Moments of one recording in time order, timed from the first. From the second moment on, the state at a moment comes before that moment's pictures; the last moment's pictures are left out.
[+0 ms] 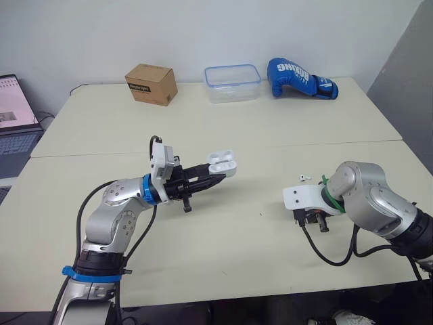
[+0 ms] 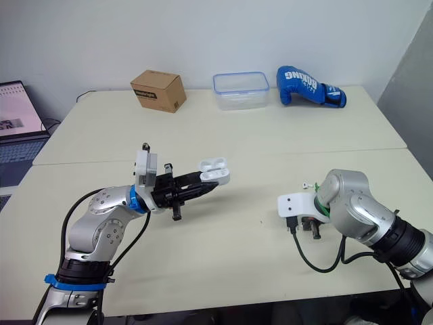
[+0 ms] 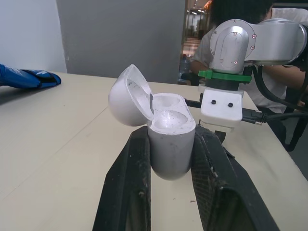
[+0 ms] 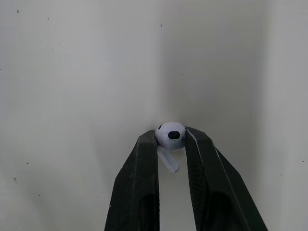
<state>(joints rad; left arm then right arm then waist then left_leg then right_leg) -0.39 0.49 0.03 -0.08 -0.58 0.28 -1.13 -0.76 -0.95 0.73 -0.30 -0.35 0.85 1.45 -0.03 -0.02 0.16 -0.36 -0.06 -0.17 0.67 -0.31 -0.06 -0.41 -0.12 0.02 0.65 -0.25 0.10</state>
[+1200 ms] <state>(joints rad) -0.58 0.39 -0.01 0.19 -0.53 0.17 -1.23 -0.67 0.04 -0.28 -0.79 0.20 1.51 0.79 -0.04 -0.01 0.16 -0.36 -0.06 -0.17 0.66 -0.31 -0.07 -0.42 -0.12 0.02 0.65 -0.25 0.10</state>
